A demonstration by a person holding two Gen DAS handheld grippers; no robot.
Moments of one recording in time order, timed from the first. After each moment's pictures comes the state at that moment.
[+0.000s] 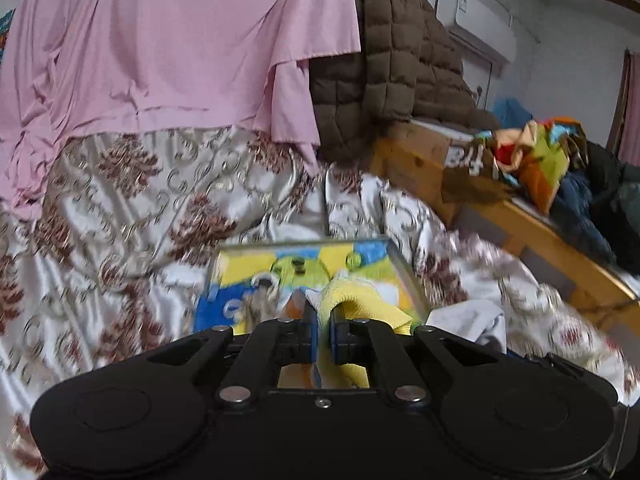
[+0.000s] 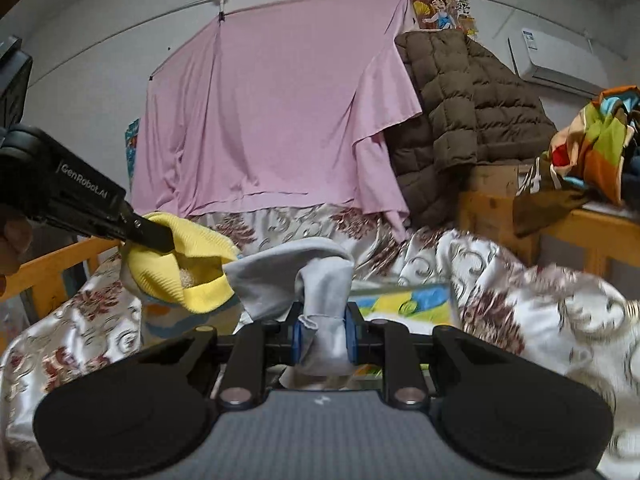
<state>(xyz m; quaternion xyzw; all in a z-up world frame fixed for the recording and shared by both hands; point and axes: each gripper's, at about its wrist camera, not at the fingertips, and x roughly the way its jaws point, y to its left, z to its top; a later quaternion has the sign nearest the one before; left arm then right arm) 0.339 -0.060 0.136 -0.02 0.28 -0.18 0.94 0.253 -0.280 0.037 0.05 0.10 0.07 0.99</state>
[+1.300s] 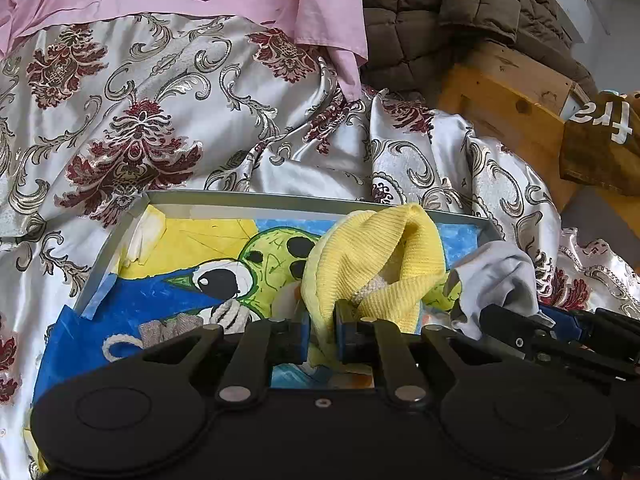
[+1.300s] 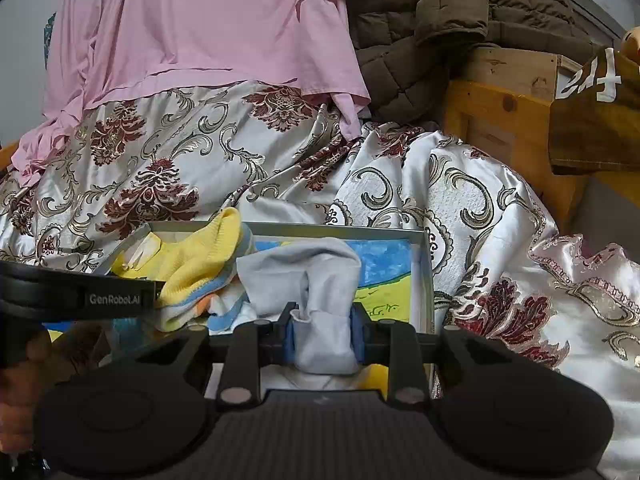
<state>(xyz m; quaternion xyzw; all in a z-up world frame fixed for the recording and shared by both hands) 0.583 -0.149 -0.038 -0.06 0.36 -0.13 0.92 0.507 -0.336 -0.030 0.01 0.28 0.03 0.96</state>
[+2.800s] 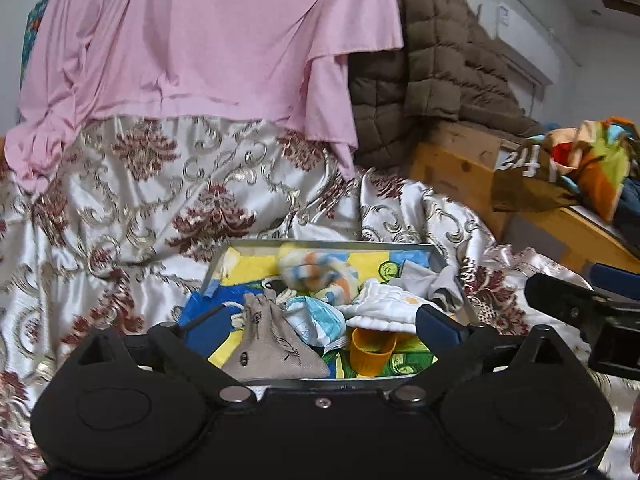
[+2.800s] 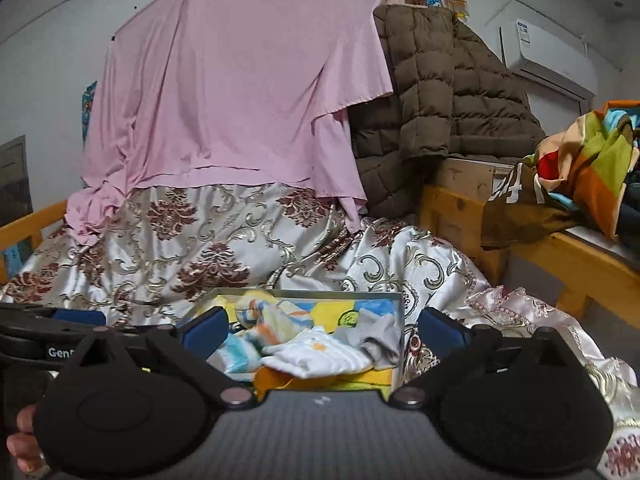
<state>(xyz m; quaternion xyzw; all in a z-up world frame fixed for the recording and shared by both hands) 0.374 -0.095 0.049 -0.03 0.24 -0.11 0.96 0.306 -0.303 0.065 0.01 0.15 0.01 0.99</state>
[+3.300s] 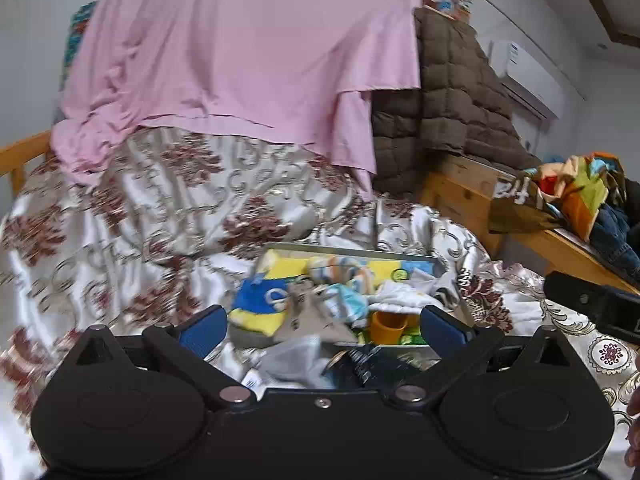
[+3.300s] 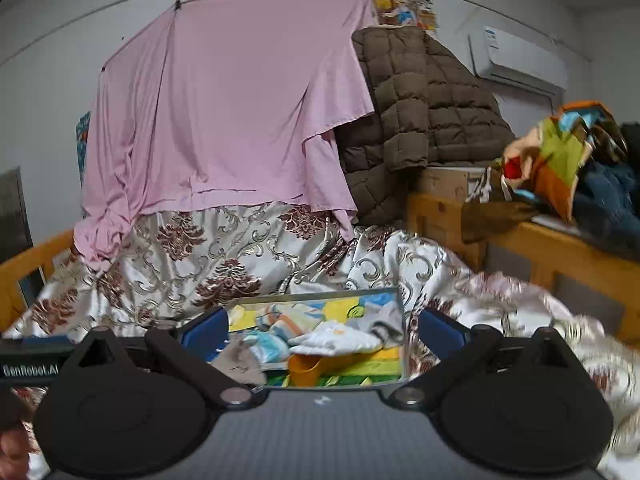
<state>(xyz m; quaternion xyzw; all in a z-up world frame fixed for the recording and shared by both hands) 0.270 -0.030 0.062 -0.08 0.21 -0.09 0.97 0.224 -0.272 0.075 0.06 0.13 -0.01 0.99</state>
